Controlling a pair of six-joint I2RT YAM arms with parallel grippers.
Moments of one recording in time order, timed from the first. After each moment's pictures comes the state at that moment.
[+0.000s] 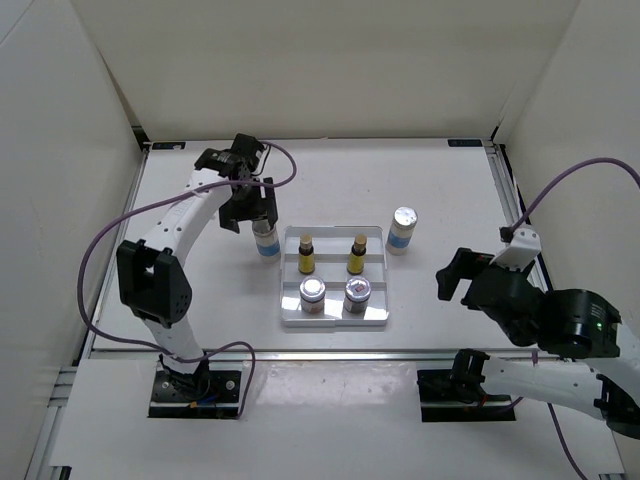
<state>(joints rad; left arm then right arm) -0.36 1.75 1.68 -1.16 -0.08 -0.45 1.20 0.66 1.21 -1.41 0.84 0.96</state>
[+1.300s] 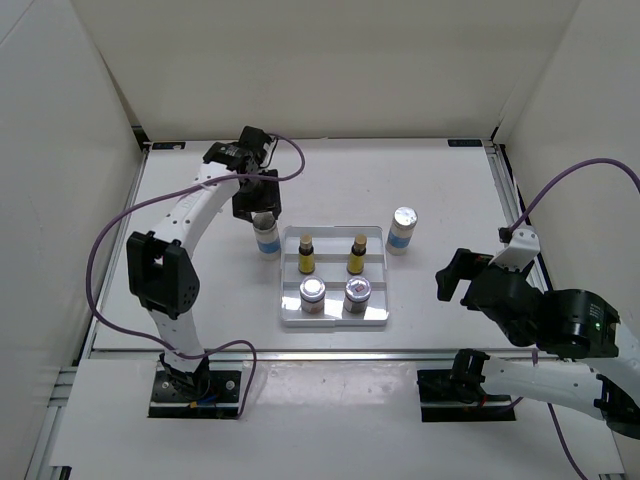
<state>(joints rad) -0.38 1.84 1.77 -1.11 -0.06 -0.43 1.20 0.64 1.20 -1.41 0.84 0.96</state>
